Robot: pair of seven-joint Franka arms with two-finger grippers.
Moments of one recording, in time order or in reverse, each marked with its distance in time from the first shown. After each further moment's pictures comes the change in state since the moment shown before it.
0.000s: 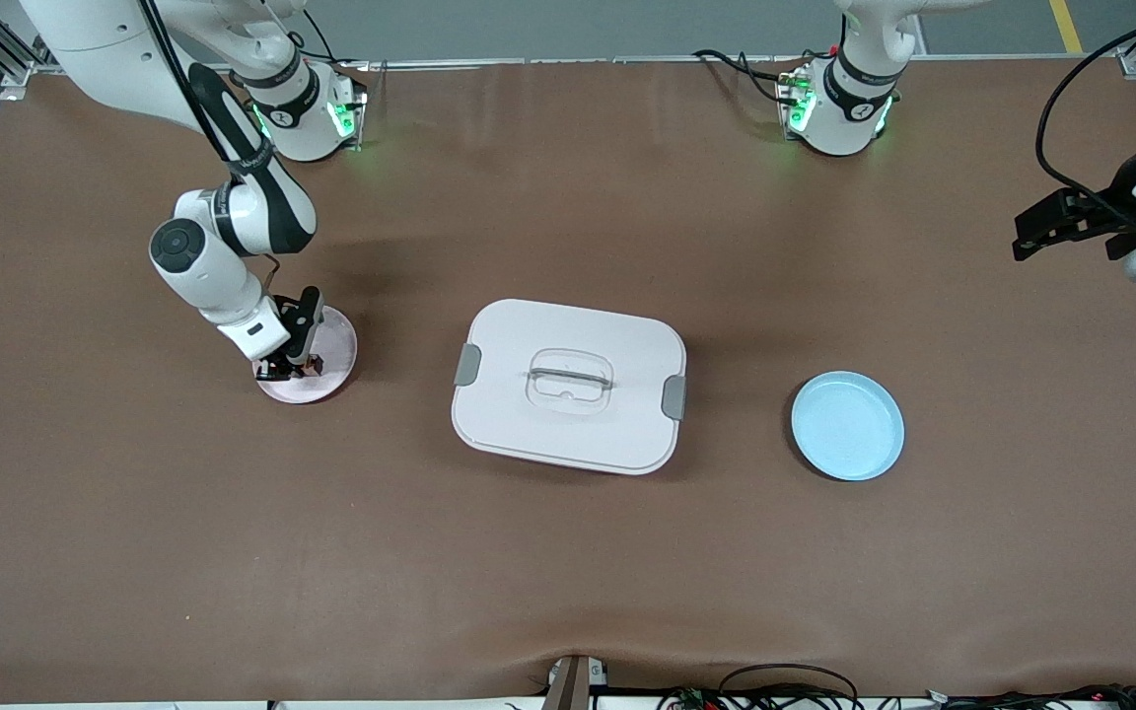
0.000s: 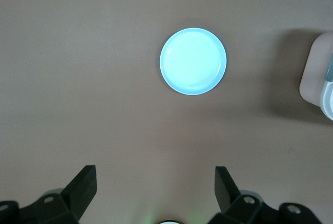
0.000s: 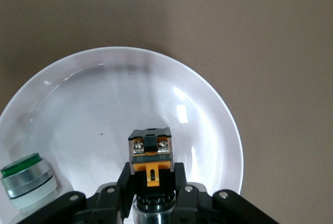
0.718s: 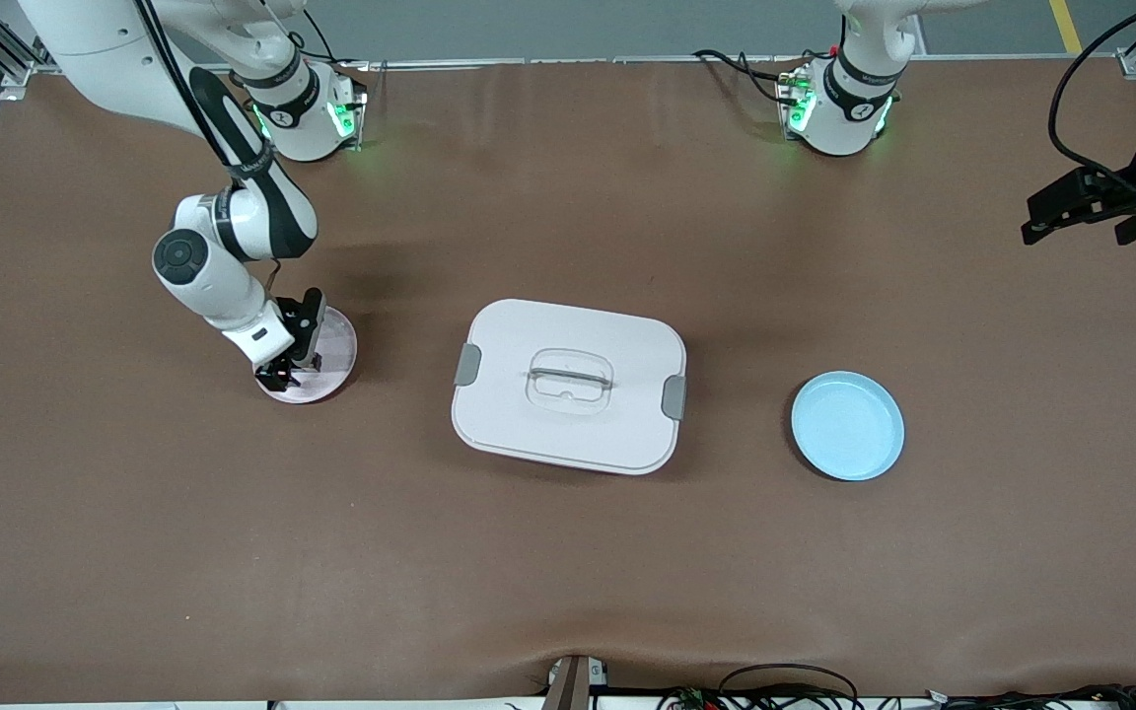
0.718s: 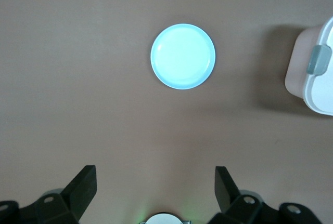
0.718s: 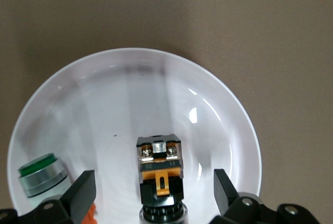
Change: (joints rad) left arm 0.015 0.004 -0.033 0.047 -0.036 -0.063 0.004; right arm 0.000 -0.004 0.008 0.055 0.003 -0.148 0.005
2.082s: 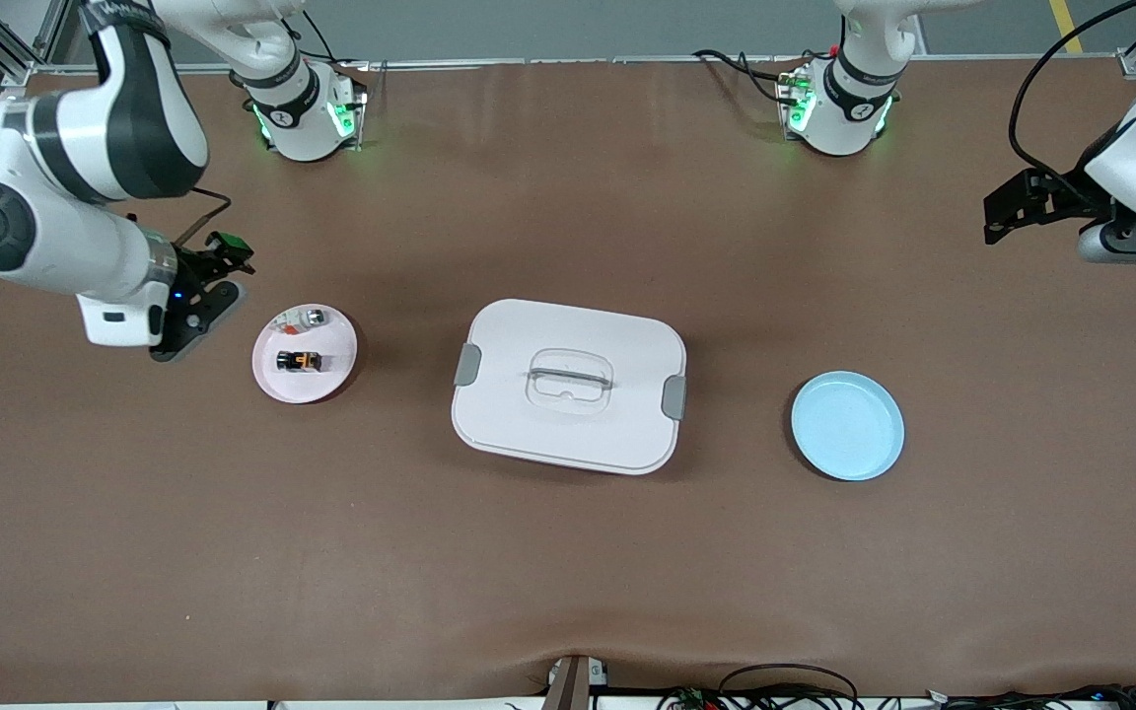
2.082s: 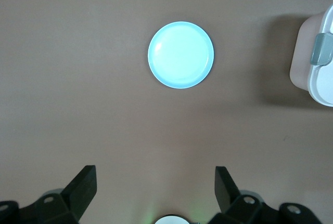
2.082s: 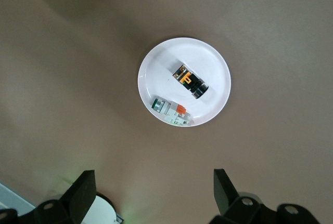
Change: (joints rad) left arm 0.031 -0.023 -0.088 -0.054 0.044 0.039 -0.005; right arm 0.004 -0.239 0.011 0.542 0.002 -1.083 0.802
